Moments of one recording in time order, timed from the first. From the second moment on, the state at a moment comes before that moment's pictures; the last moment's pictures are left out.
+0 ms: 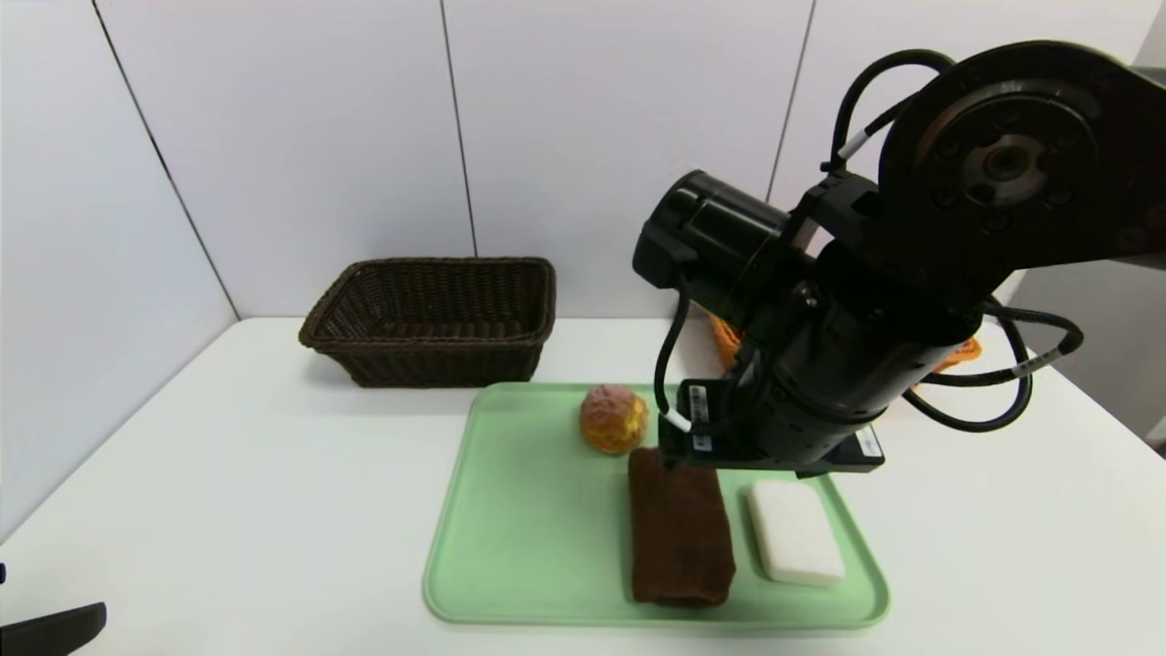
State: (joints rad) left arm -0.34 0.75 -0.91 0.67 -0.04 -0.27; right arm 0.84 1.97 -1.95 1.23 -0.25 0.79
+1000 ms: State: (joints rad) left arm -0.34 0.72 -0.91 0.68 -0.04 -0.27; right arm 0.85 2.18 -1.94 1.15 -0.19 0.85
